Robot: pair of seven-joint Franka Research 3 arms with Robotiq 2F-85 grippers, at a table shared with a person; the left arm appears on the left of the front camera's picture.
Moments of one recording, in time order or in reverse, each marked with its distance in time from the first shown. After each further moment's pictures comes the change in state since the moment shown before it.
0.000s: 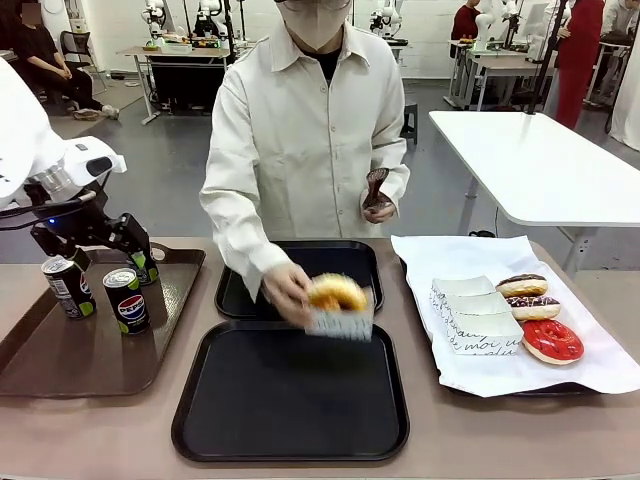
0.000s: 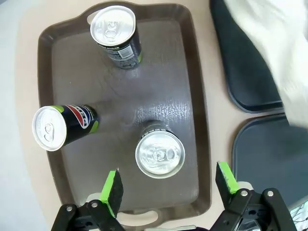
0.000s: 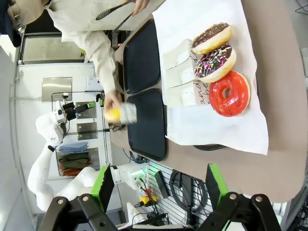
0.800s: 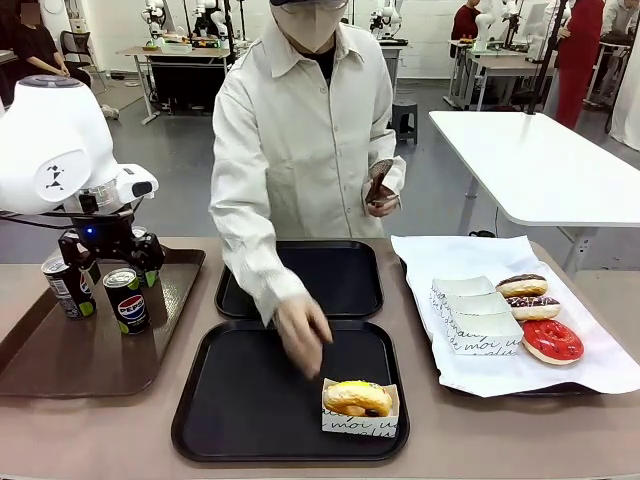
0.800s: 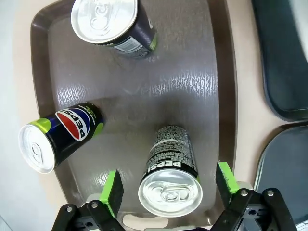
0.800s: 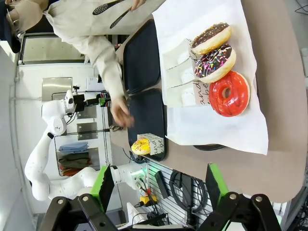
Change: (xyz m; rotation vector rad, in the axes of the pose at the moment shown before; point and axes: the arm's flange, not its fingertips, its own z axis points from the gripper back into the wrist) left arm 0.028 -0.011 -0.055 0.138 0.171 0.010; right arm 0.000 0.000 0.000 0.000 0.000 0.000
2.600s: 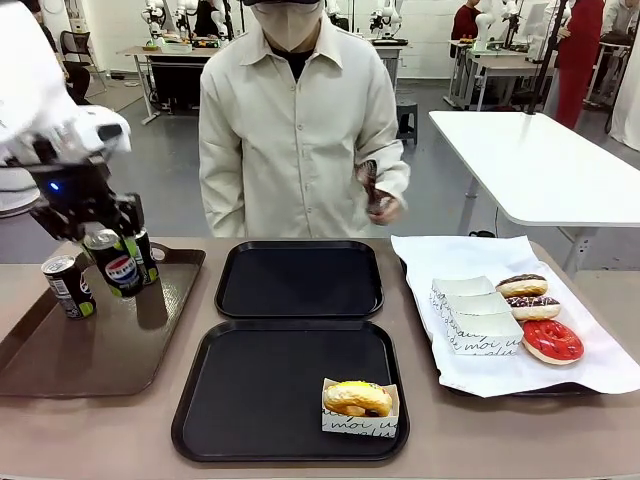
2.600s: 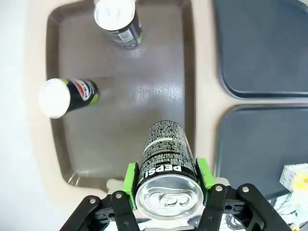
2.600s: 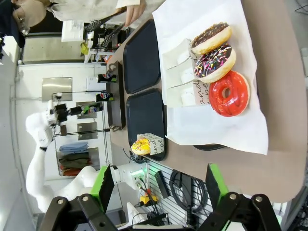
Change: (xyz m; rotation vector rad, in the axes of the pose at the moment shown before) left arm -0.047 -0.001 0.116 -0.111 -0.089 0.056; right arm 0.000 0.000 0.000 0.000 0.001 -0.001
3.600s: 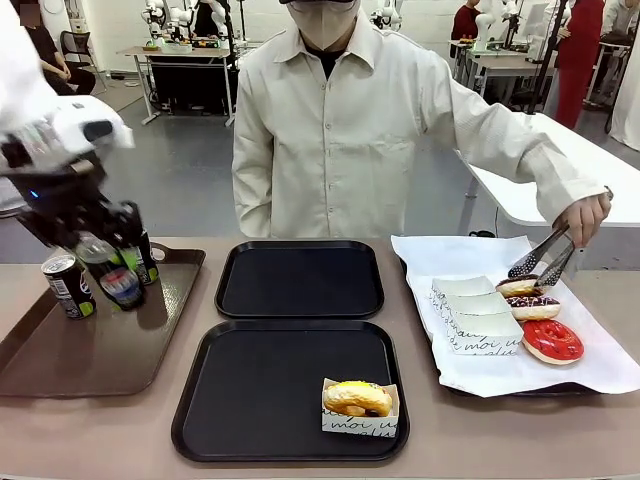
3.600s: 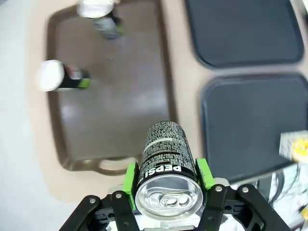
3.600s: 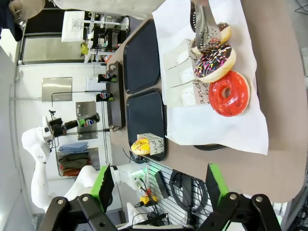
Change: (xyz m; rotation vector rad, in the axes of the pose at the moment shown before) left arm -0.070 -0.041 0.018 -0.009 -0.025 -0.155; right arm 0.000 0.000 0.000 0.000 0.000 0.000
